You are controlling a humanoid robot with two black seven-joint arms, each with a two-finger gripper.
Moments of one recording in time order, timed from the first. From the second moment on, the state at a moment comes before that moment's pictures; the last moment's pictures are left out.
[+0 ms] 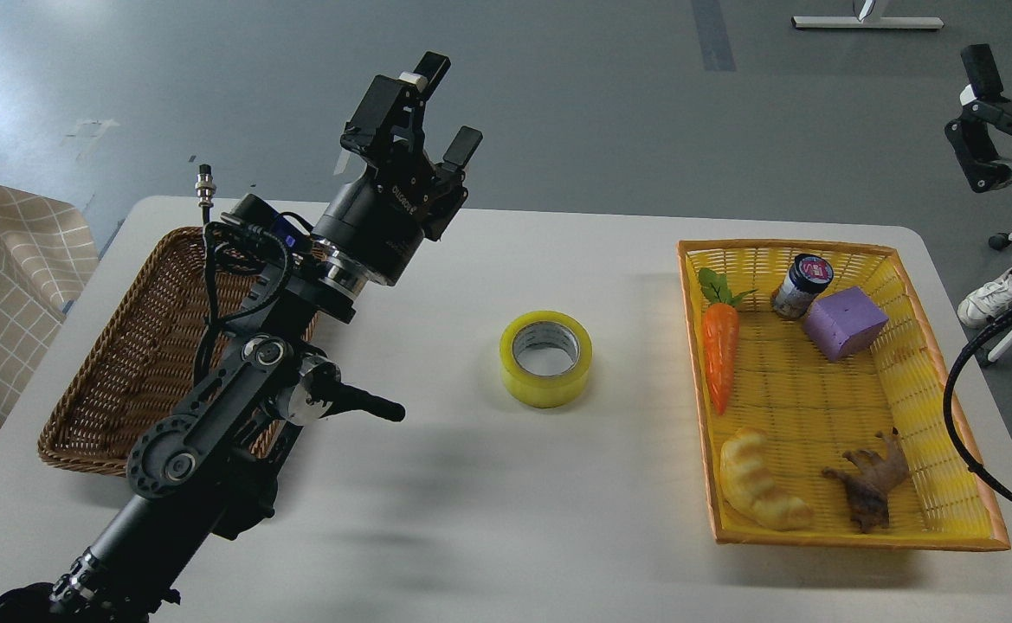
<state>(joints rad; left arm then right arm) -0.37 0.07 -1.18 -1.46 1.08 -0.07 -0.23 0.28 -0.23 1.78 1.49 -0.79 0.49 0.08</state>
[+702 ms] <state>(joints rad) -0.52 0.31 -0.82 -1.40 1.85 -0.03 0.10 0.29 -0.23 1.78 1.43 -0.79 0.49 0.08</state>
